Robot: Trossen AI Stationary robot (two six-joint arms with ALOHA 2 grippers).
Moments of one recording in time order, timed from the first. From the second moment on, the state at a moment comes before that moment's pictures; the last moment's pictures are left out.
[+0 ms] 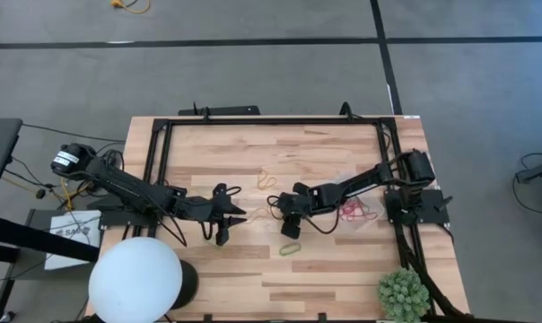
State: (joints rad) left arm -0.31 1.23 0.57 0.16 -0.29 -0.38; right arm 0.14 1.90 1.02 -0.17 0.11 0.35
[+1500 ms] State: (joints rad) left arm -0.31 1.23 0.56 0.13 -0.29 -0.41; right arm 0.42 1.30 1.27 -1.56 0.27 1.14
